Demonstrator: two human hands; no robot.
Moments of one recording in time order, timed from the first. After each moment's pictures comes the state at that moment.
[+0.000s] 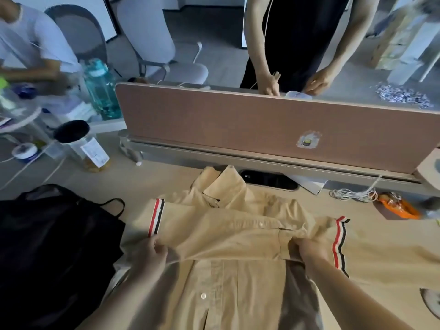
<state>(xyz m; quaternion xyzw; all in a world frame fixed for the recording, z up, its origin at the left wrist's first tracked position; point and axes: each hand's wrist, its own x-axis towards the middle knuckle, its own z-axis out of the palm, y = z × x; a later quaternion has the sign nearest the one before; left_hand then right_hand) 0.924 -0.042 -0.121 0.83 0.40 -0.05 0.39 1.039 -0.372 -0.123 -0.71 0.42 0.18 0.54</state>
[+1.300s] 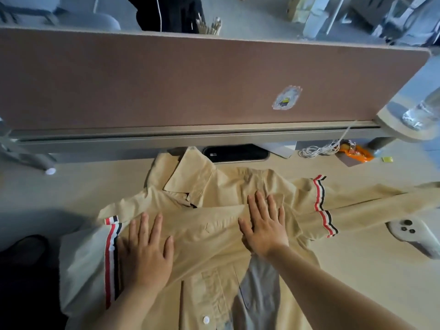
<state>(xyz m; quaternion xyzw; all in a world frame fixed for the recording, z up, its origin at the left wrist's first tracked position) 0.994 -0.037 -0.199 0.98 0.08 -0.14 0.11 1.033 -0.308 -0.183 -0.98 0.03 0.18 0.07</state>
